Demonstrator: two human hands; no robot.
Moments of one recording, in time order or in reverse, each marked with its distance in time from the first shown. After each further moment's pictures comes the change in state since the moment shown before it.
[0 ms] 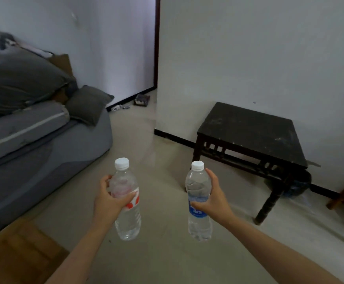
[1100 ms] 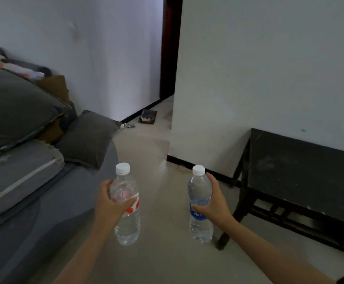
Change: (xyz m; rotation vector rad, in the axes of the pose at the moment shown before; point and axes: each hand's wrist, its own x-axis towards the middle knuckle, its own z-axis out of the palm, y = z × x) left_hand 0.503 -0.044 -0.002 0.004 -0.012 0.016; right_hand 0.470 -0.033 0.170 -0.050 0.095 -0.032
